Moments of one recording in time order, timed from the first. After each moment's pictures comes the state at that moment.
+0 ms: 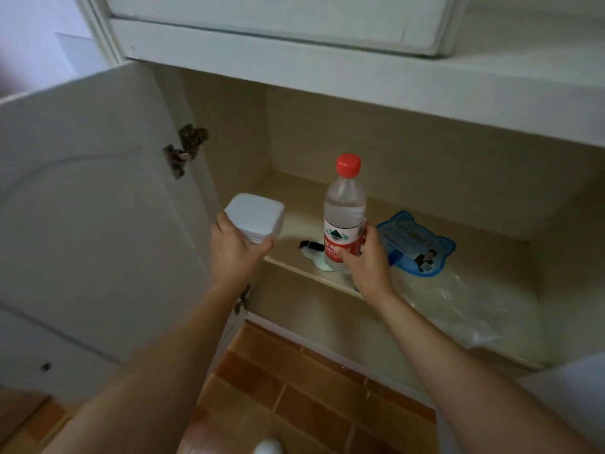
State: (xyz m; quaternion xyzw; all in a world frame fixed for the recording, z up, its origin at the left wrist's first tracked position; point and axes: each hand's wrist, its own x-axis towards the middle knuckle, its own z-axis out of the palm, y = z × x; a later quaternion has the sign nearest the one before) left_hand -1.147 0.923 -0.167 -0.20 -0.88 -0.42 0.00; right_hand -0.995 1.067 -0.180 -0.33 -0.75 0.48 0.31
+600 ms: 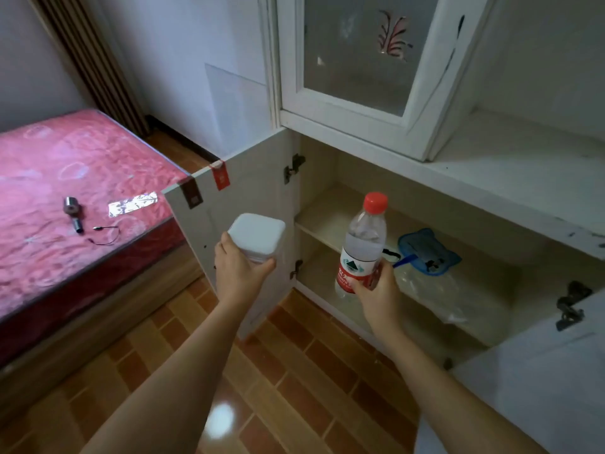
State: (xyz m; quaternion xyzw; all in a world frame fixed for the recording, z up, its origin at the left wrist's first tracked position) left_hand -0.981 0.694 0.026 -0.07 -0.90 -0.42 0.04; right_hand -0.846 0.867 0.018 -0.32 -0.76 0.53 0.21
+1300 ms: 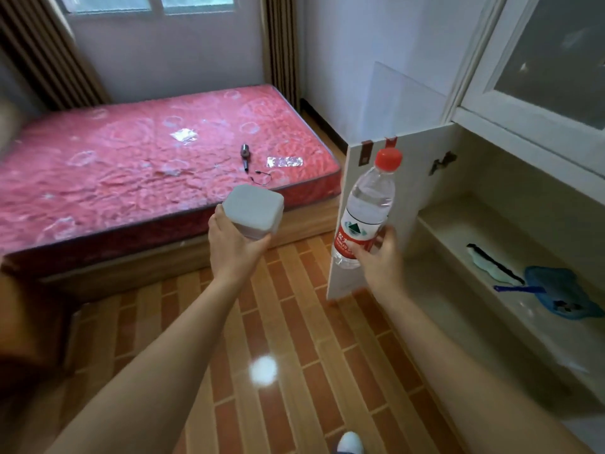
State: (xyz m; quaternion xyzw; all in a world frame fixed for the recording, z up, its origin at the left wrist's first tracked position) left_hand -0.852 0.407 0.073 0.11 -0.89 -0.39 0.21; right_hand -0.825 0.632 0.072 -0.10 -0.78 0.61 0.10
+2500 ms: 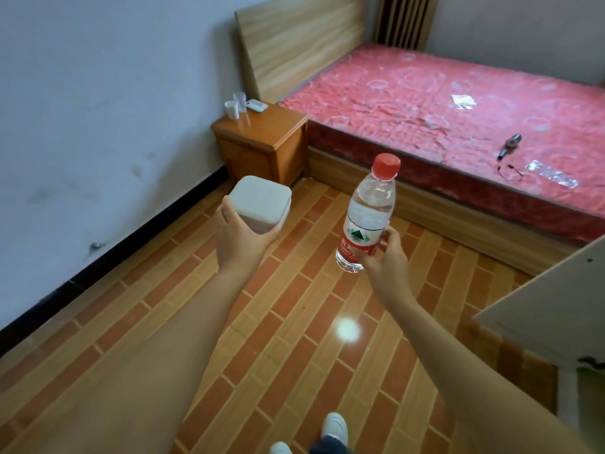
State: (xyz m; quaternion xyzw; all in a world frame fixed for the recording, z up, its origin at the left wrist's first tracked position) left_hand -0.416 0.312 0.069 0.54 -0.75 -0.22 0.31; right_hand -0.576 0.467 0.041 0.31 -0.74 0.56 -0.19
